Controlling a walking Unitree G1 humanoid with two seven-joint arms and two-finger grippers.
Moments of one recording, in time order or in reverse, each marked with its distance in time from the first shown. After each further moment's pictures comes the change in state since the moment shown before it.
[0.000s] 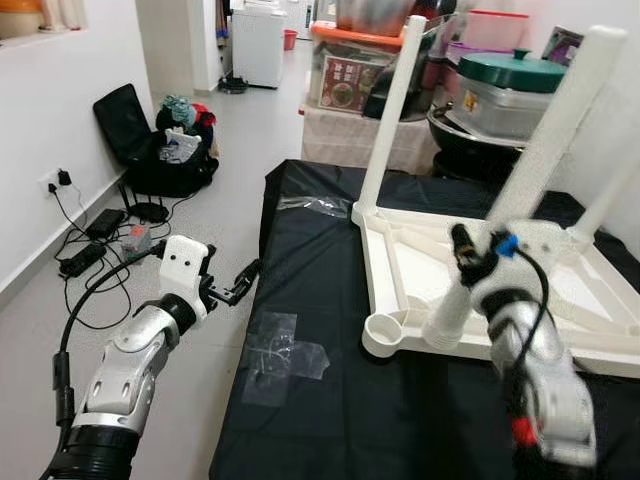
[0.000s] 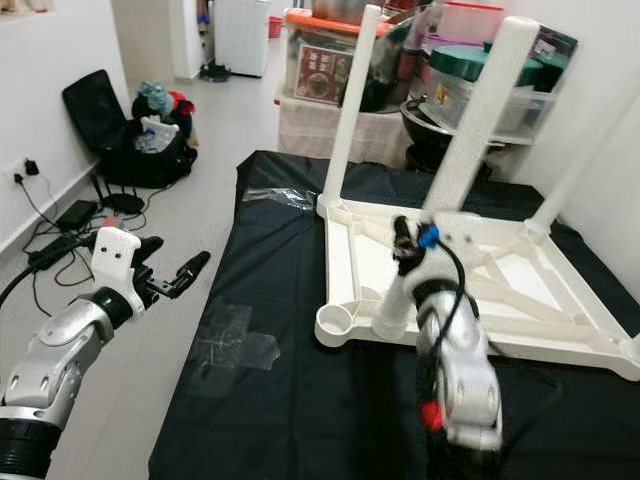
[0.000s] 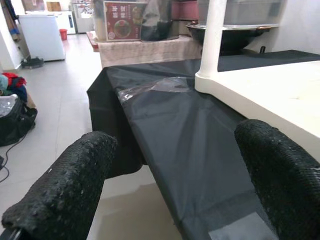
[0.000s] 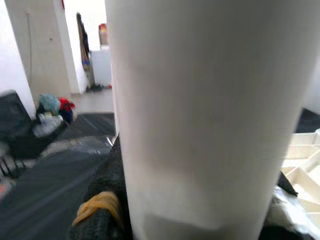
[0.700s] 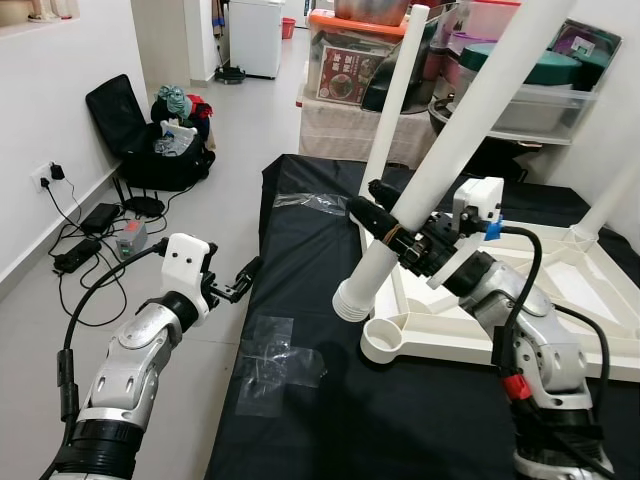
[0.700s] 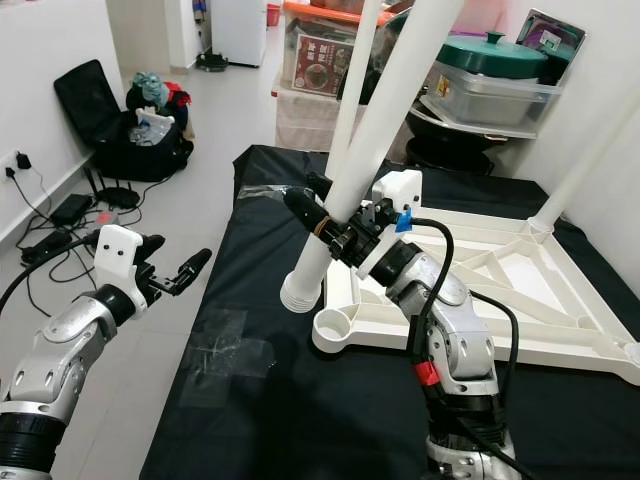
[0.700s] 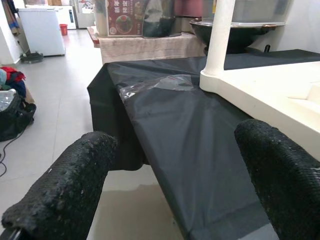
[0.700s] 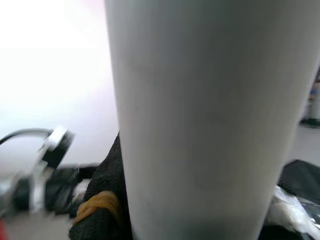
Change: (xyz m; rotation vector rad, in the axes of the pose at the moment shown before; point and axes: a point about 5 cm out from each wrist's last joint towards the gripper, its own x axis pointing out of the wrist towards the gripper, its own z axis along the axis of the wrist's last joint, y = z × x) left arm 0.004 -0.001 0.000 -0.009 -0.006 0.001; right arm 0.019 0.053 0.044 0.086 -0.135 1.005
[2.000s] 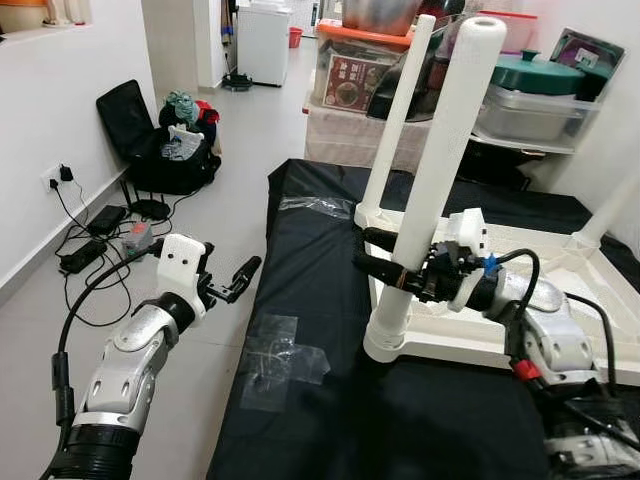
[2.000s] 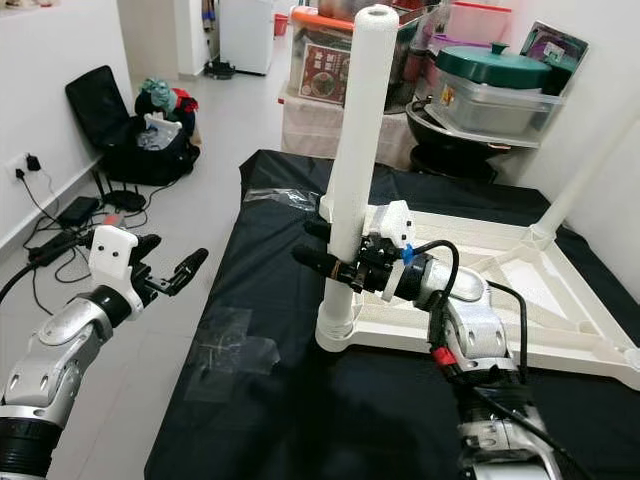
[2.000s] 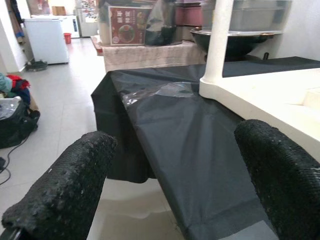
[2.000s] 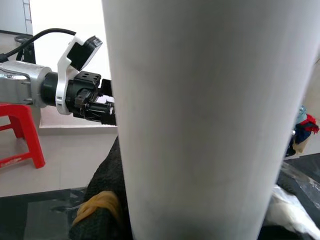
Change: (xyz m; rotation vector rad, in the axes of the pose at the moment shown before) left arm -0.003 0.001 0.003 0.006 -0.014 0.004; right arm -0.022 -0.023 -0.030 -0.135 0.186 0.236
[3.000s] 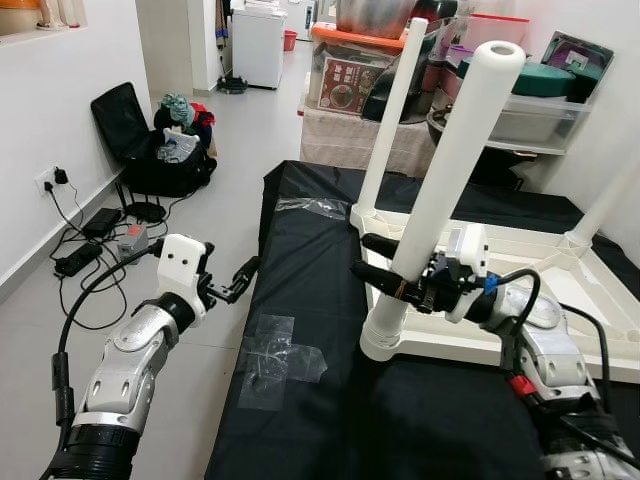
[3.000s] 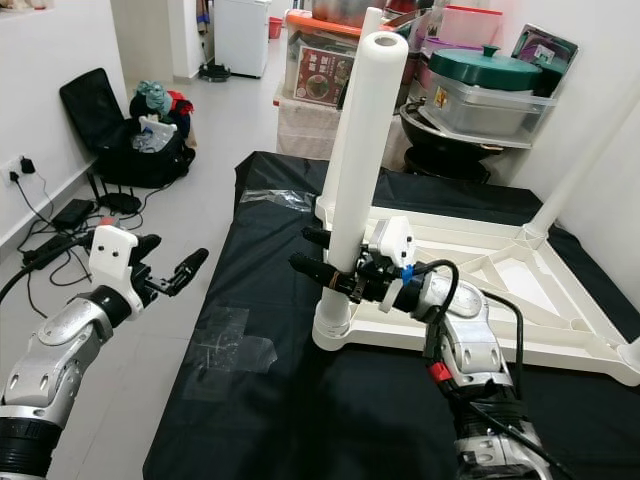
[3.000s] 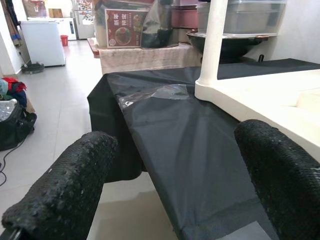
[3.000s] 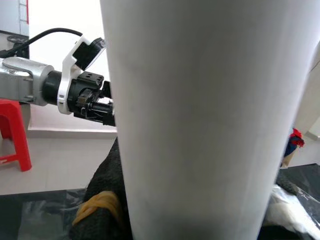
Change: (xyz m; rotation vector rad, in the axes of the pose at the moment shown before) left arm 0.000 0.000 0.000 0.000 0.000 -0.001; right arm -0.002 0.011 -0.010 -0.037 -0.037 -0.018
